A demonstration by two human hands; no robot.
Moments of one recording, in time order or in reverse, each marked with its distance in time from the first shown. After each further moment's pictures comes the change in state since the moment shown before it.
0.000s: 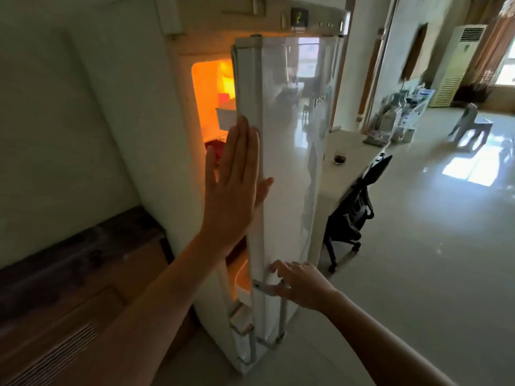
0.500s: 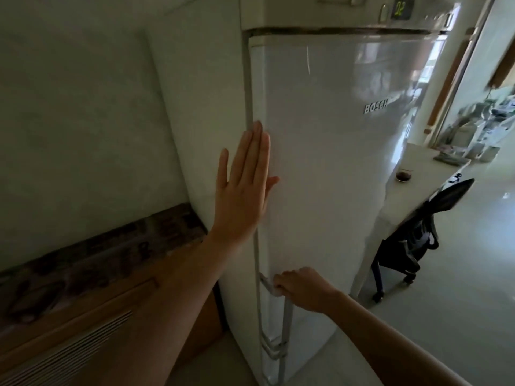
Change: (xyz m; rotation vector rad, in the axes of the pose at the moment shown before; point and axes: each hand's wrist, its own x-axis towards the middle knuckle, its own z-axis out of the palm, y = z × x) left_hand -0.005 -0.087 0.047 0.223 0.022 -0.068; right_hand 0.119 -0.027 0.017 -0.175 -0.097 -0.347
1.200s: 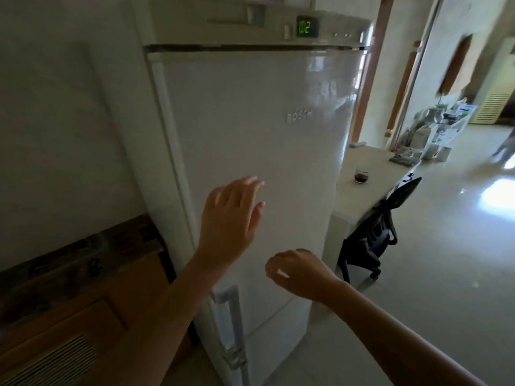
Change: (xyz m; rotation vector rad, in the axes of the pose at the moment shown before) left_hand 0.004 0.102 -0.006 -0.357 -0.164 0.020; right_hand -0.091 0.065 -0.059 0.032 0.253 0.055
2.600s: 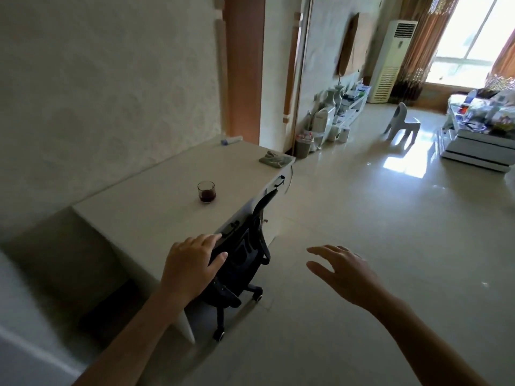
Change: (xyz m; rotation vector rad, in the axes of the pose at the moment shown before) left_hand 0.240 0.410 0.521 -0.126 -0.752 -0.045; right_hand -0.253 0.702 -0.165 0.008 0.030 0.667
